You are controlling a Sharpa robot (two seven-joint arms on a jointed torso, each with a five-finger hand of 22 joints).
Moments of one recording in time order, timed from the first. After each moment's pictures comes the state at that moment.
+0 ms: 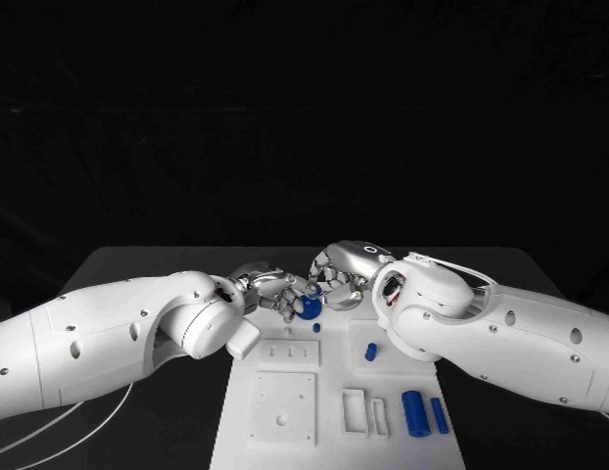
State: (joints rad) left arm 1.37 -0.71 -0.14 1.50 -0.29 -0.26 -0.15; left_hand 0.94 0.04 0.58 -0.23 0.35 1.00 0.11 0.29 0.47 1.38 -0.02 0.48 0.50 1.15 -0.11 1.07 0.56 0.02 0.89 -0.12 0.79 1.27; right arm 1.28 -0.64 0.01 1.57 -1.59 -0.25 -0.37; right_hand 1.12 -0.18 0.87 -0.21 0.10 0.99 0.05 0.36 0.43 1.07 -0.02 1.19 1.08 1.30 -0.12 1.23 1.00 0.21 1.22 -0.06 1.08 1.31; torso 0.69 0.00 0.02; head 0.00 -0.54
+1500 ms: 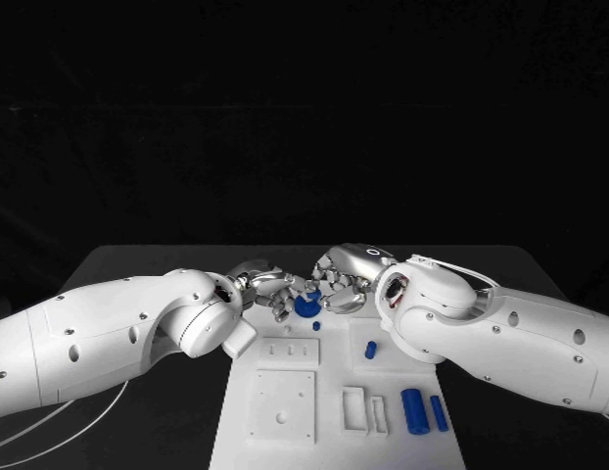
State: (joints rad) left arm 1.37 -0.71 -0.14 1.49 -0.39 -0.26 -0.18; left_hand 0.89 0.02 0.59 -0.21 0.24 1.06 0.09 0.38 0.48 1.43 -0.08 0.66 0.60 1.19 -0.16 1.25 0.58 0.02 0.95 -0.13 0.91 1.30; right arm 1.27 -0.66 0.01 1.57 -1.57 -0.24 -0.36; right_hand 1.08 -0.24 0.84 -0.17 0.13 1.00 0.06 0.36 0.43 1.07 -0.02 1.18 1.08 1.31 -0.12 1.23 1.00 0.21 1.23 -0.06 1.08 1.31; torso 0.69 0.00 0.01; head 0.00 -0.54
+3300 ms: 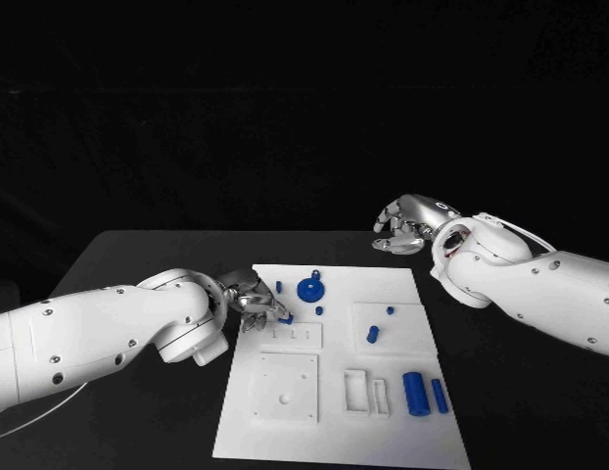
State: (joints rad) left arm 1.37 -0.78 -0.21 1.55 -0.82 -0.21 -0.38; left_hand 0.90 0.01 0.61 -0.24 0.37 1.06 0.09 0.36 0.48 1.44 -0.09 0.72 0.61 1.20 -0.16 1.29 0.56 0.02 0.95 -0.14 0.95 1.29; right arm 1.31 -0.72 0.02 1.32 -1.47 -0.37 -0.27; right_hand 1.06 -0.29 0.71 -0.11 0.16 0.95 0.11 0.32 0.41 1.05 0.01 1.16 1.05 1.30 -0.10 1.21 1.00 0.21 1.22 -0.06 1.06 1.31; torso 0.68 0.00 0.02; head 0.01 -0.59
